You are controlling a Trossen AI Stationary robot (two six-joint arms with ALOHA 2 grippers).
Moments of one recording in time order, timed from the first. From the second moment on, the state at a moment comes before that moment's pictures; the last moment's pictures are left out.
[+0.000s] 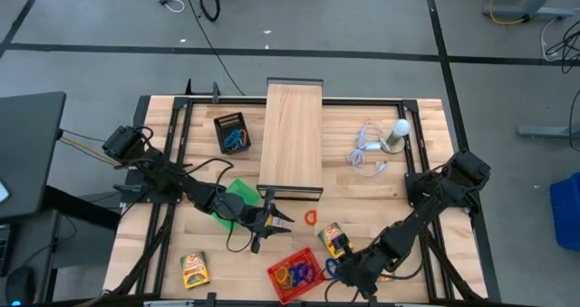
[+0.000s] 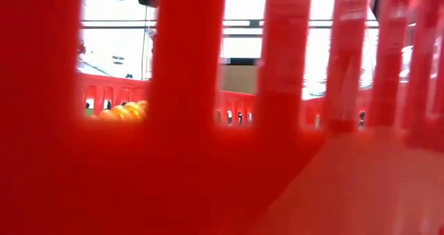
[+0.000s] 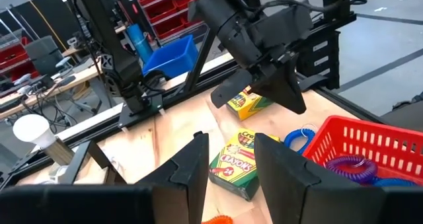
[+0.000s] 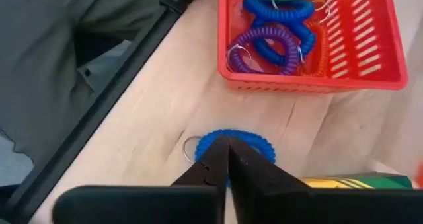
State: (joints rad) left arm -0.46 1.61 0.75 0.70 -0.29 0.35; right arm 0.79 1.76 1.06 -0.27 0.19 0.17
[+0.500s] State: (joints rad) left arm -0.46 1.61 0.75 0.67 -0.29 0.35; right arm 0.77 1.85 1.06 -0.28 0.15 0.14
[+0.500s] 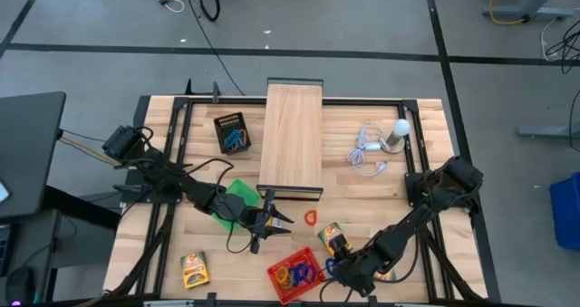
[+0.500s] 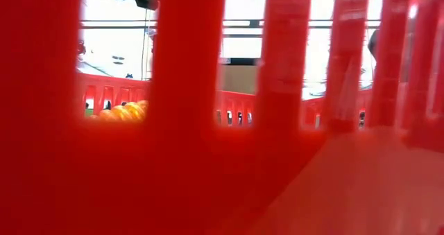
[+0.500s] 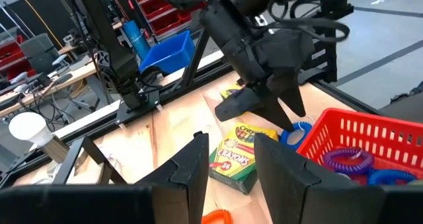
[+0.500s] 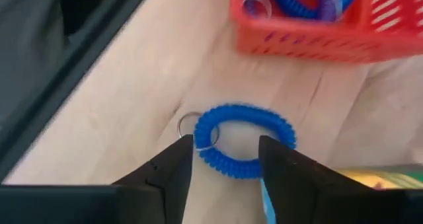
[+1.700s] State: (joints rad) left arm -0.46 1.61 0.75 0.66 -0.30 0.35; right arm 0.87 1.84 1.06 -0.18 0.26 0.27
